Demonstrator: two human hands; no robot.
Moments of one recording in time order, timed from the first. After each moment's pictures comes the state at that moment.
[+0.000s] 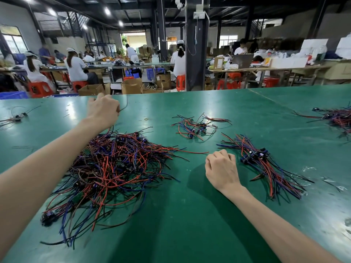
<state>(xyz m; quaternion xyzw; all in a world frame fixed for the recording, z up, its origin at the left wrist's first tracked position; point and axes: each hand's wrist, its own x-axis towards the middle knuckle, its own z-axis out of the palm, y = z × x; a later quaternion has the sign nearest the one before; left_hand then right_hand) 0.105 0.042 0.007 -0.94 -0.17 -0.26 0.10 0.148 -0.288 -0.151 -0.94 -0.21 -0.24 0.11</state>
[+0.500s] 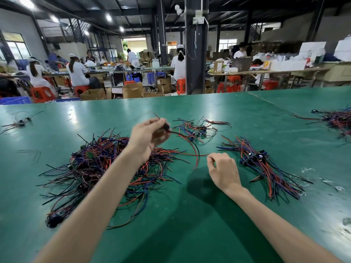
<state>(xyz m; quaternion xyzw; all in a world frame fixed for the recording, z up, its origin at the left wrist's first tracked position) 0.062 -0.082 -0.019 -0.59 -0.09 -0.16 -0.79 0.142 -0.284 -0.142 -0.90 -0.22 -0.21 0.30</state>
